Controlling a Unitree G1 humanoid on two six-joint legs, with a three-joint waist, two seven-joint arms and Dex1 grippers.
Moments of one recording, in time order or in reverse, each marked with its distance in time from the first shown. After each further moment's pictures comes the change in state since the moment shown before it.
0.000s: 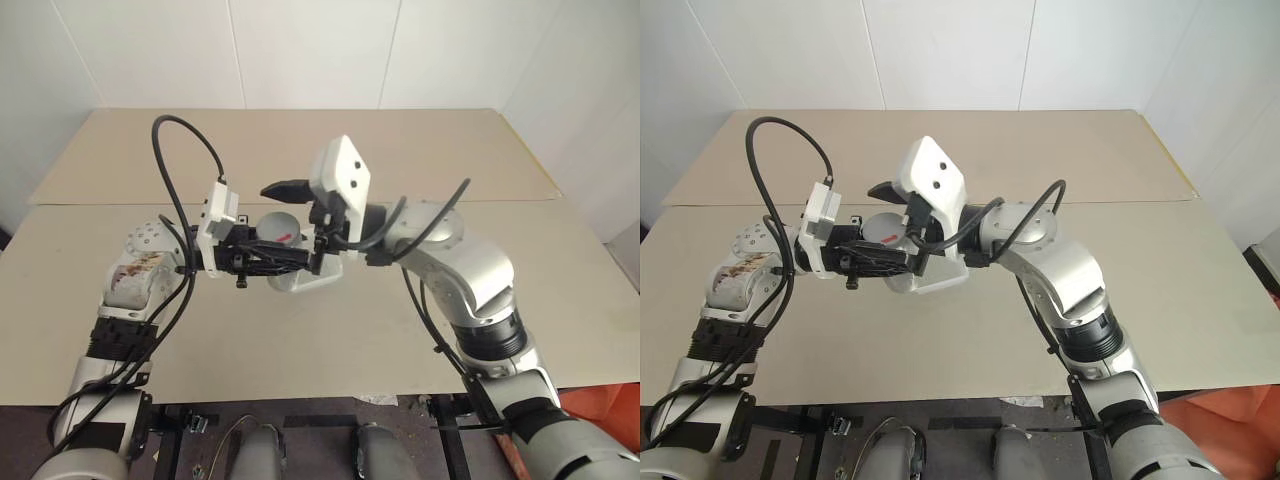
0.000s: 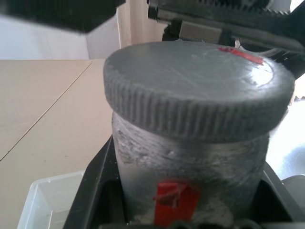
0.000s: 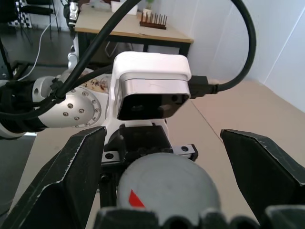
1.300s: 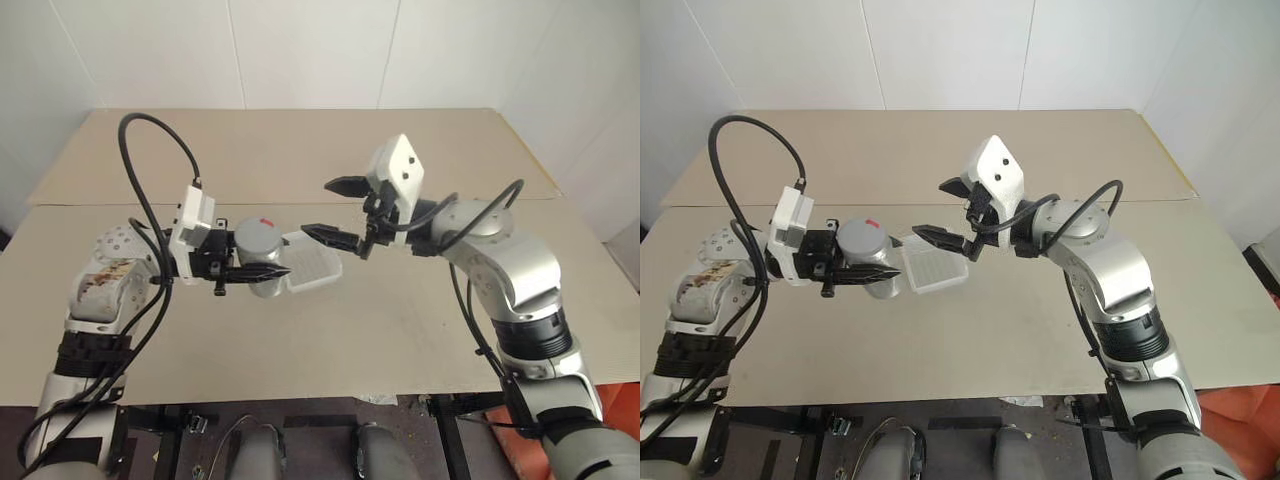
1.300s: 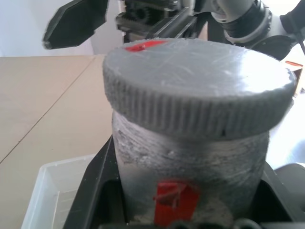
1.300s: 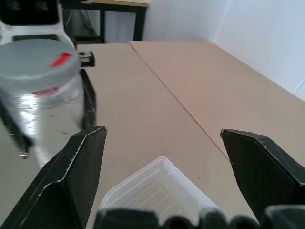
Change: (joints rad) left arm 0.087 0.074 0.060 -0.116 -0.045 0.034 0.018; right arm 0.069 -0.207 -0.113 0.016 0.015 -0.011 0.055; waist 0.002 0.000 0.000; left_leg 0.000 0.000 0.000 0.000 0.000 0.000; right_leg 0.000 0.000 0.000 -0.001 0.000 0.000
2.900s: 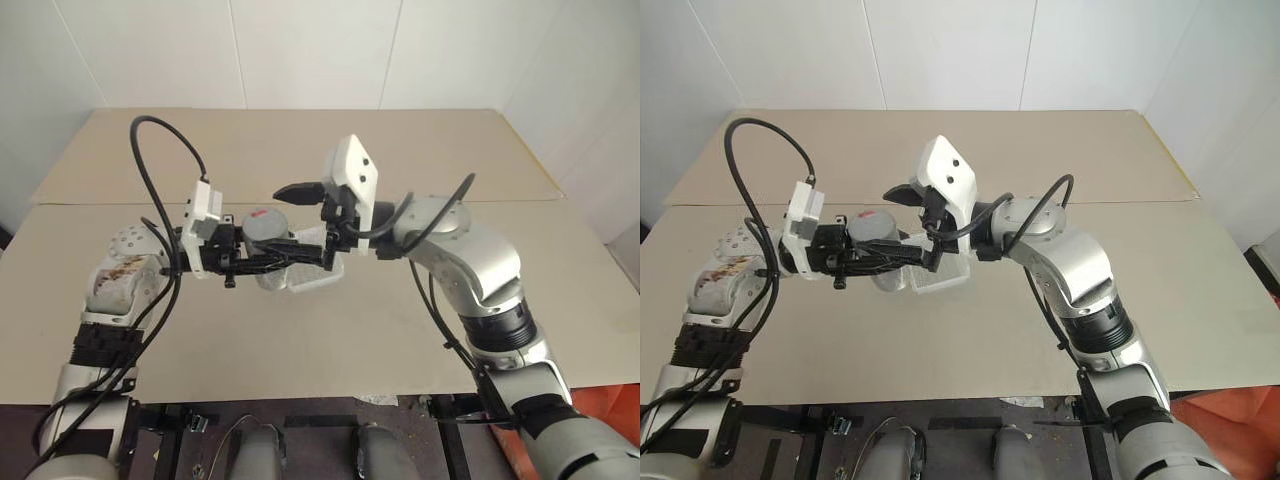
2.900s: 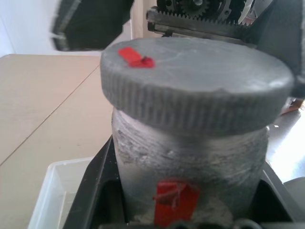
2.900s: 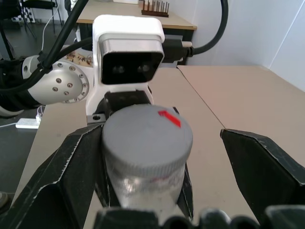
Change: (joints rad) left arm -0.048 -0.024 -0.023 0.088 0.007 -0.011 0.010; right arm -0.083 0.130 0.089 0.051 0.027 -0.001 0.018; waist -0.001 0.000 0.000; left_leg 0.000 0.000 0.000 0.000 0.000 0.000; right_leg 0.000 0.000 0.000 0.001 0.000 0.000
